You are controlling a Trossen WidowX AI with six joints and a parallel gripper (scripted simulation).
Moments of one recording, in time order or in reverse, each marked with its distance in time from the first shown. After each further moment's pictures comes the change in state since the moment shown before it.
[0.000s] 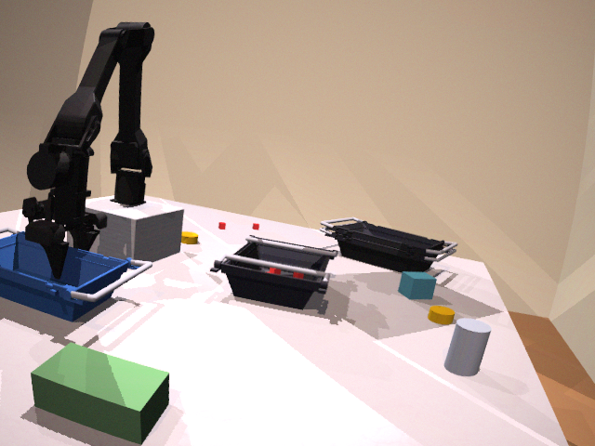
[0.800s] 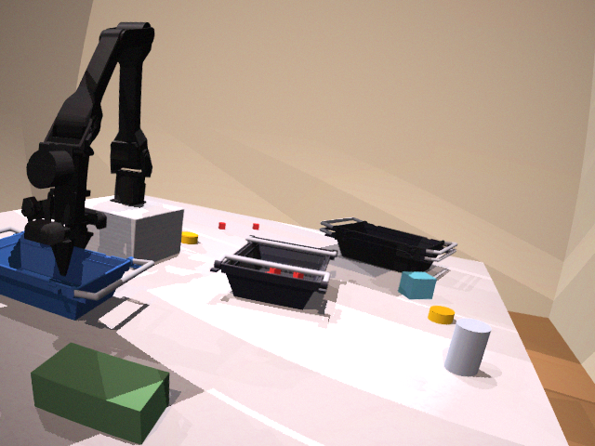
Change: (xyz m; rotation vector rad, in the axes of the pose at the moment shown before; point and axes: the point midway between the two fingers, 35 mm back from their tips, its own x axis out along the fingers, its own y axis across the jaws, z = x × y) arm 0.000 0.002 0.000 0.001 0.001 0.008
